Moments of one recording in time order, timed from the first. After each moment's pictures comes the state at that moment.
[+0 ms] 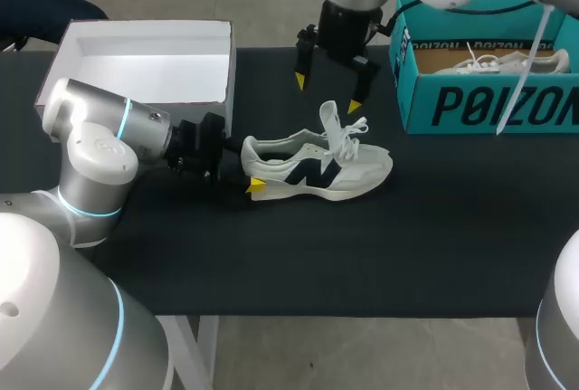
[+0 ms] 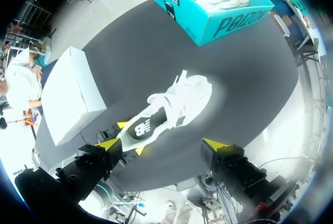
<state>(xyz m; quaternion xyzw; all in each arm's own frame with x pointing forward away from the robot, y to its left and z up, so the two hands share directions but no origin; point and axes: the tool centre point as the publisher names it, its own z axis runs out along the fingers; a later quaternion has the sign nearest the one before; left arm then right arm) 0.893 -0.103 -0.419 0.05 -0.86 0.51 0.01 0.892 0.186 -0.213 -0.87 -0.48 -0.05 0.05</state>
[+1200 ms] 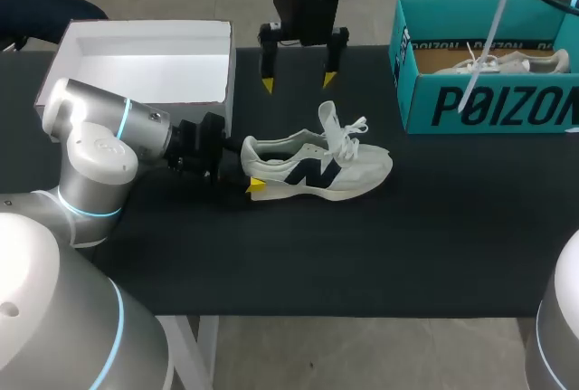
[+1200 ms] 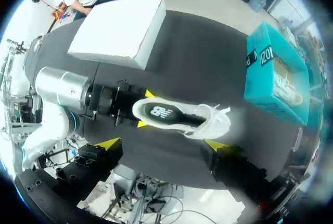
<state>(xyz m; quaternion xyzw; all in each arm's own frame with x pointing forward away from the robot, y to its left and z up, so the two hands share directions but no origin) 0.893 -0.103 -0.419 0.05 -0.86 0.51 0.01 0.883 0.225 -0.189 -0.59 -0.81 -0.05 0.04</state>
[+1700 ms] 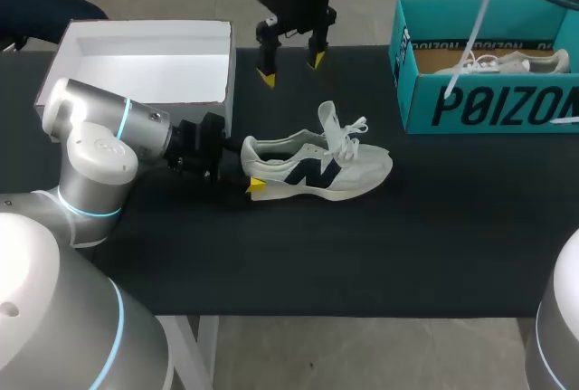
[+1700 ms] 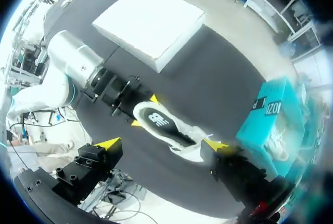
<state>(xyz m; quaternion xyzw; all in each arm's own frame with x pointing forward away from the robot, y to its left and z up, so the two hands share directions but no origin) 0.893 -0.103 -0.419 0.05 -0.86 0.51 0.01 0.910 0.227 -0.181 -0.42 -0.91 -0.06 0.01</state>
